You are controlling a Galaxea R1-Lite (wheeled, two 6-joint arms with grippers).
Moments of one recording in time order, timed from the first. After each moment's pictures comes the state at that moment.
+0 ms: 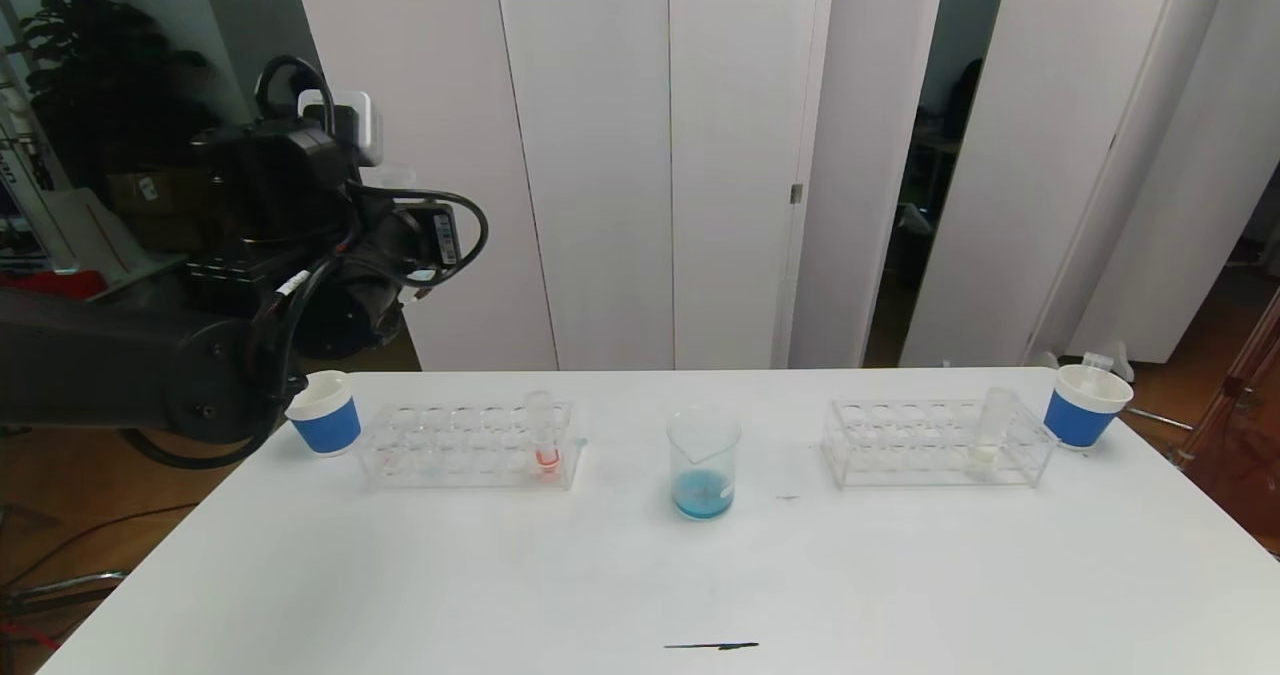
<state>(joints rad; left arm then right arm) -0.24 1.84 -1.16 -0.79 0.47 0.09 0.00 0.00 -0.01 0.02 0.01 -0.03</state>
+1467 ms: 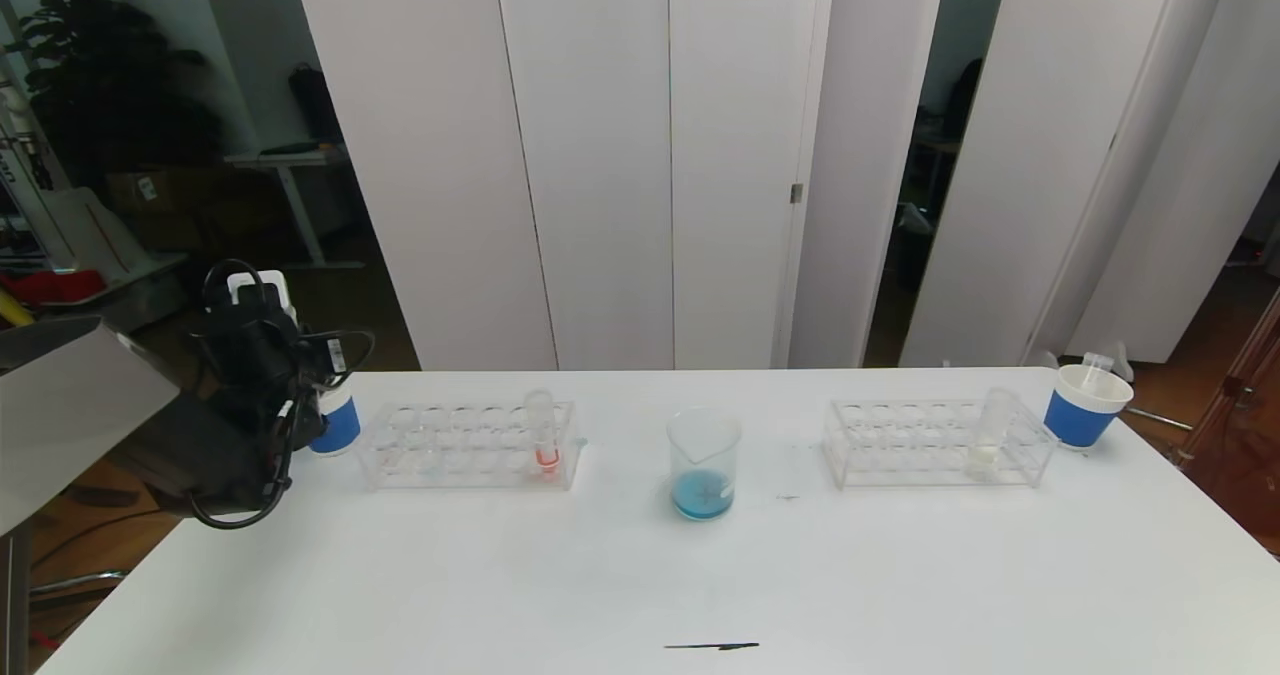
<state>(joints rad) 0.15 2.30 -1.09 -1.23 0.45 0.13 0.00 0.00 -0.01 0.02 0.01 -0.03</state>
